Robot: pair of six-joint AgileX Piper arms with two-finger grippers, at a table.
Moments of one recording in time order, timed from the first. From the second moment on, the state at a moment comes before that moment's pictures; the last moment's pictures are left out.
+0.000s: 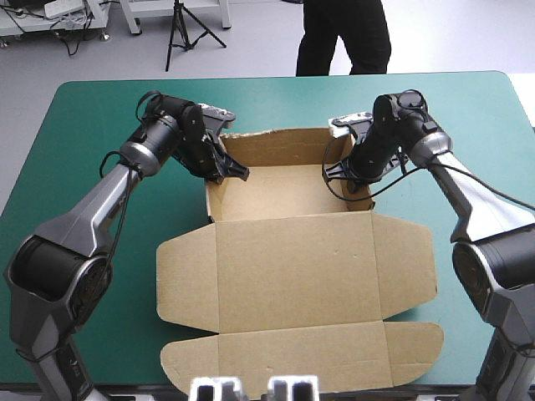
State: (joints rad) left arm -0.42 1.87 -1.72 -0.04 1.21 0.00; right arm 0.33 1.89 -1.71 0.13 1.23 -0.12
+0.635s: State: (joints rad) left arm -0.56 1.90 -1.65 0.09 1.20 -0.16; right arm 0.33 1.80 -1.51 0.09 1.19 -0.10
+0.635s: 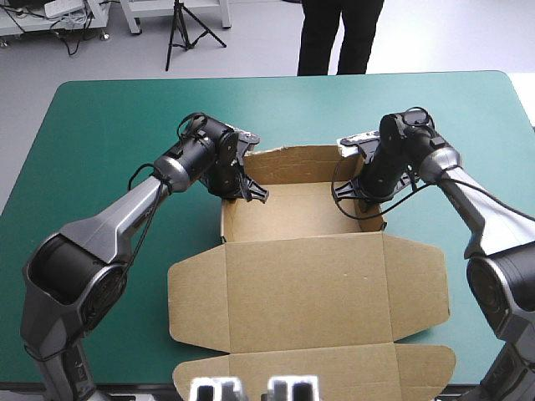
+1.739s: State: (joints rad) left arm -0.56 1.78 -1.70 0.16 1.23 -0.11; right arm 0.34 1.70 -1.65 0.03 1.23 -0.19
